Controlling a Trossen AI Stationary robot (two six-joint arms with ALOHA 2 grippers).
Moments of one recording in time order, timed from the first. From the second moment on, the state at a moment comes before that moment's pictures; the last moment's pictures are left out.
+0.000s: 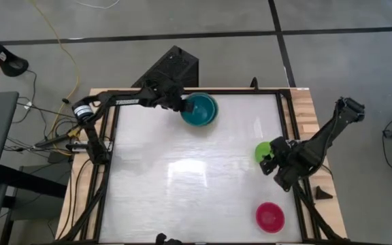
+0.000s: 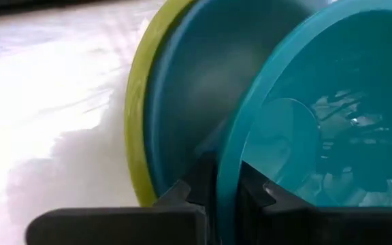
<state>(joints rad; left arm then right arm) 0.60 1.80 1.18 -0.16 0.15 -0.69 0.76 1.06 0.88 -1.37 0.60 1.76</state>
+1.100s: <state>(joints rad) 0.71 1.80 1.18 0.30 0.44 -0.84 0.41 0.96 0.53 -0.82 0.28 1.28</state>
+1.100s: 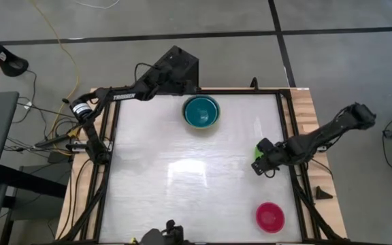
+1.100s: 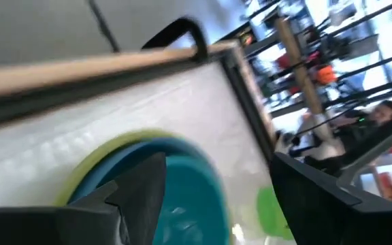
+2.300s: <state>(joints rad) 0.69 1.22 1.18 -0.34 0.33 -0.53 -0.34 1.20 0.62 0.36 -0.21 0.53</state>
